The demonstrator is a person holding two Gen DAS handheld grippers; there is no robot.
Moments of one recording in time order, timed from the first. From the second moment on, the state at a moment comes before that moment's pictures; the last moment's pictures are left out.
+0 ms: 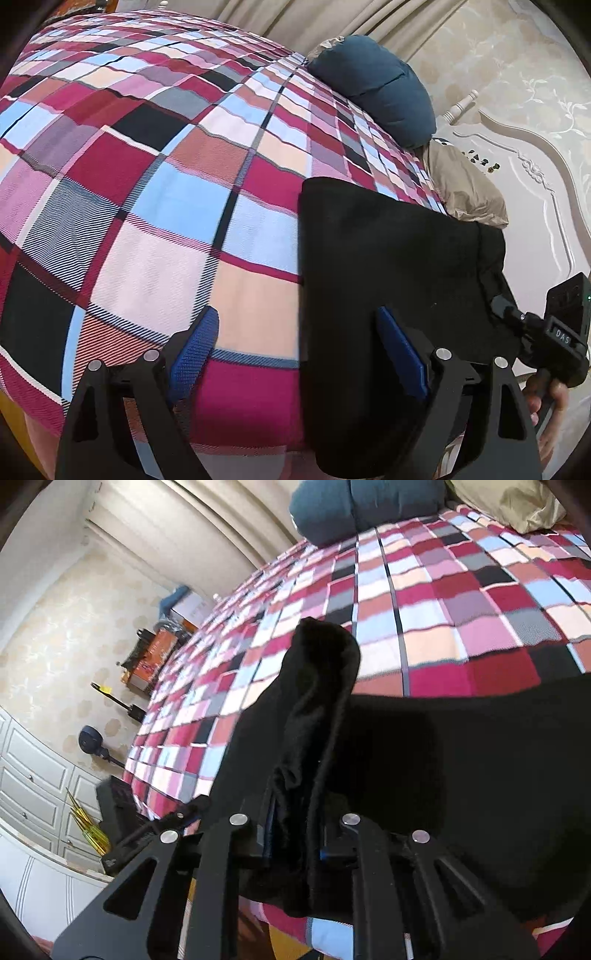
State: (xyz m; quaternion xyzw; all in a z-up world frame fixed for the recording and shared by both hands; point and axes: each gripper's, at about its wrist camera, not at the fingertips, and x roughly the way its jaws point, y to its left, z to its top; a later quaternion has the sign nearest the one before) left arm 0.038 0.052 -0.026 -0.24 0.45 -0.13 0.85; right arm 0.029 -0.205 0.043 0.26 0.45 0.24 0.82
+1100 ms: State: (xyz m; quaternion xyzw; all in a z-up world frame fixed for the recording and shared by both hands) left arm 0.051 -0.040 -0.030 -0.23 0.49 -0.22 0.81; right arm -0.023 -0.393 -0.004 0.35 0.43 0.09 0.83
